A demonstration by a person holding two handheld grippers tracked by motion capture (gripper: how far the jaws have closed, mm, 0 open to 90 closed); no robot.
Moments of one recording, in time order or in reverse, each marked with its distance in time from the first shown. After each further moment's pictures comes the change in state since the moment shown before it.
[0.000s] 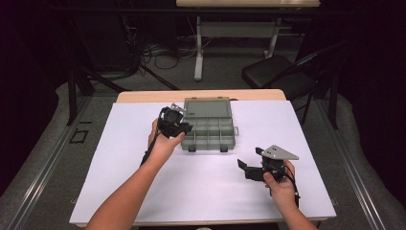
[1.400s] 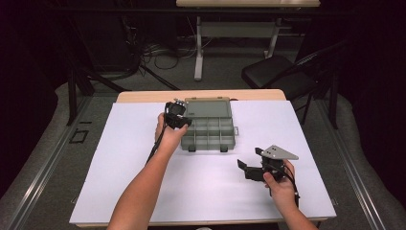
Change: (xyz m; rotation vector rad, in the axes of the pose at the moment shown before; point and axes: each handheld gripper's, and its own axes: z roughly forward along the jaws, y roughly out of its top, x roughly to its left) left arm 0.022 0.013 0.045 0.055 0.093 -0.107; right arm -0.001 -0.001 0.001 0.008 0.008 0.001
